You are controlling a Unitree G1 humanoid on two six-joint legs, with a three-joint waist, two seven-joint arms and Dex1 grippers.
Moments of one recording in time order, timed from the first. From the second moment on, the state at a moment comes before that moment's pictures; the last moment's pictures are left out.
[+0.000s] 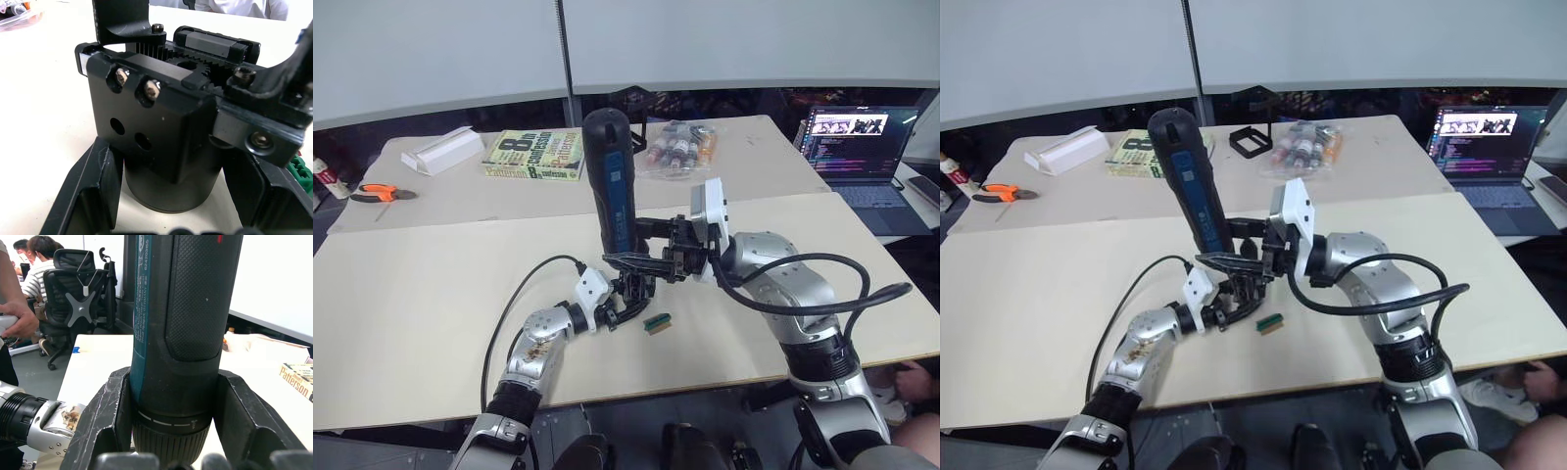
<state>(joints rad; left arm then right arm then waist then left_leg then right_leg) -0.35 0.18 -0.15 0.35 -0.16 -0.09 -0.84 -0.62 -0.39 0.17 -0.22 0.52 0.42 0.98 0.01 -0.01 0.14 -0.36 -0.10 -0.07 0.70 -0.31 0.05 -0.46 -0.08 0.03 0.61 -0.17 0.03</state>
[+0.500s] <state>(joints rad) -0.35 0.18 -0.15 0.35 -0.16 -0.09 -0.84 -0.60 -0.39 0.18 -0.22 0.51 0.41 0.97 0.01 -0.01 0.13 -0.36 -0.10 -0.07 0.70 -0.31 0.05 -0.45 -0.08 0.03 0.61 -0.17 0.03</state>
